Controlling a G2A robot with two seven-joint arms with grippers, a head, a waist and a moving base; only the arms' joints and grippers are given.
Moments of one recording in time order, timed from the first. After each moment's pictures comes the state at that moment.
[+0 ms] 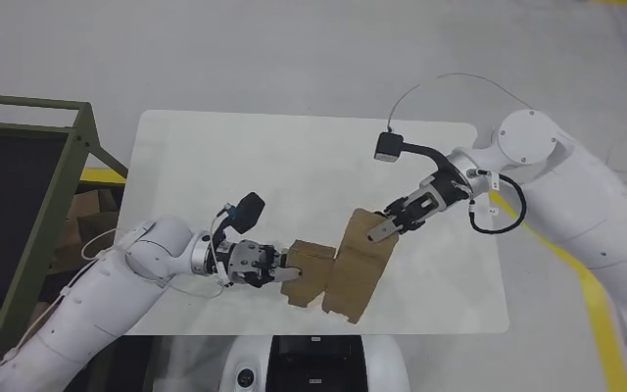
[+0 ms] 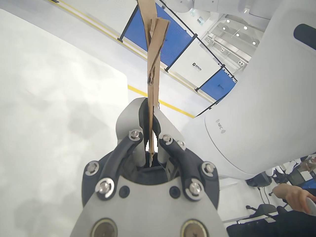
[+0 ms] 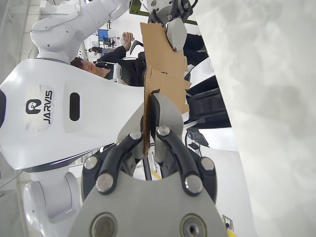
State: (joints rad) left arm 1.29 -0.72 -1.07 -1.78 -0.11 -1.01 -0.81; right arm -0.38 -0.88 0.52 -1.47 0.79 -0.20 1.54
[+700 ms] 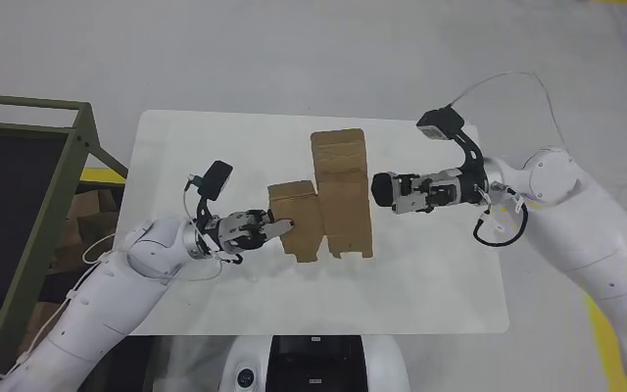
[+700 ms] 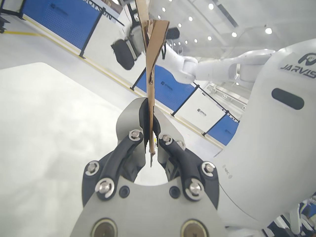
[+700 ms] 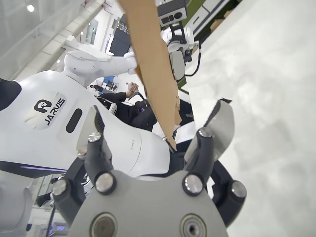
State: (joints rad) left arm 1.33 -0.80 -1.14 -1.71 -0.04 -1.01 -0.42; right arm -0.67 -0.81 0.76 -1.52 0.79 -0.62 1.20
